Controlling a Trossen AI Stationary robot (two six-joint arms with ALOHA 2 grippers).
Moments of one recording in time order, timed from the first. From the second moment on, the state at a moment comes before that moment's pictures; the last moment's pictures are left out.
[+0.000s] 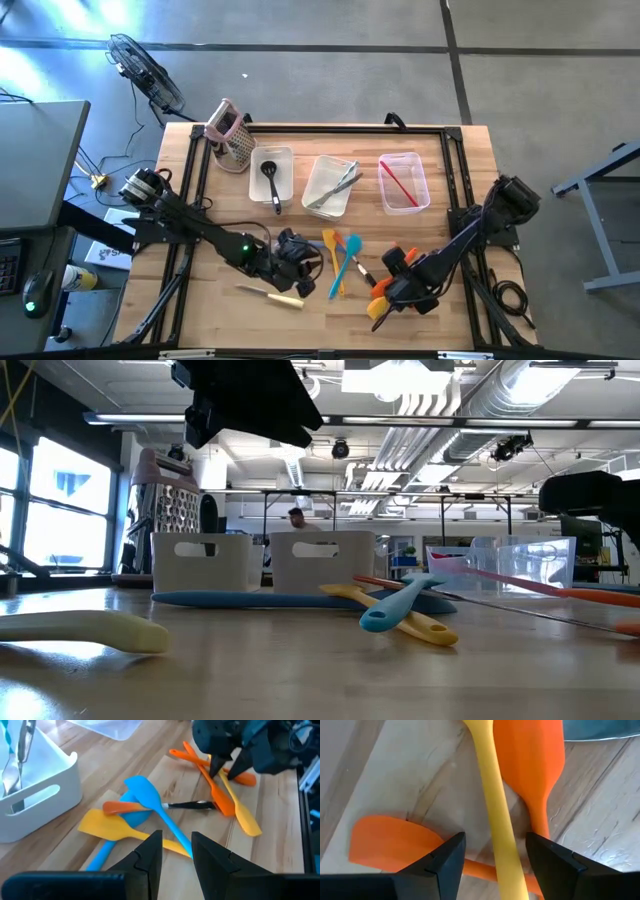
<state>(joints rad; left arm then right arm) -0.50 1.67 1.13 -0.16 -0.61 -0.79 0.68 1.73 0.94 -0.73 0.07 0.11</state>
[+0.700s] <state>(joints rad) -0.50 1.92 1.13 0.07 -0.57 -0.84 0.68 1.73 0.90 -0.66 0.08 0.05</state>
